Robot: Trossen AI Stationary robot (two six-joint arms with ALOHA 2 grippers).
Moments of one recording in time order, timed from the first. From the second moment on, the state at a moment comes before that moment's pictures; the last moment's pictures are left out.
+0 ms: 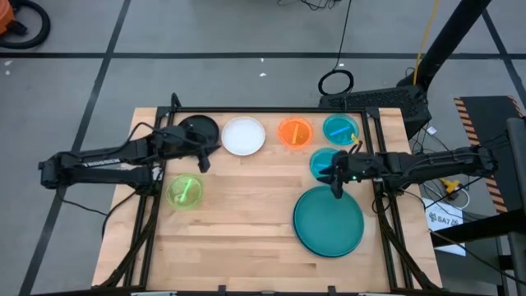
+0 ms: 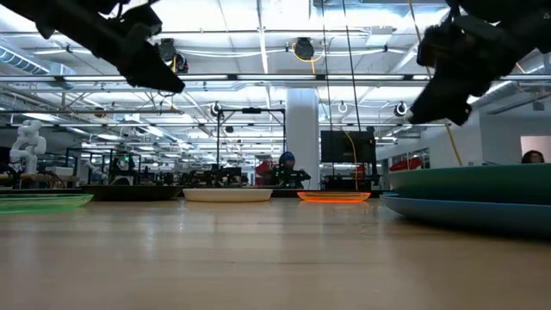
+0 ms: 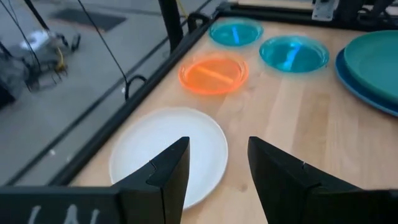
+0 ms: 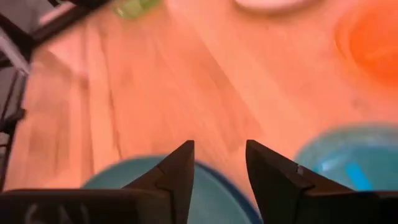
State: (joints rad) left arm 0.30 0.81 0.56 -0.21 -0.13 0.01; right arm 0.01 0.74 0.40 -0.28 0.09 0.50
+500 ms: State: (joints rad) left arm 0.24 1.04 0.56 0.01 -0.12 -0.15; right arm 0.01 0.74 0.47 -0.02 0.16 -0.05
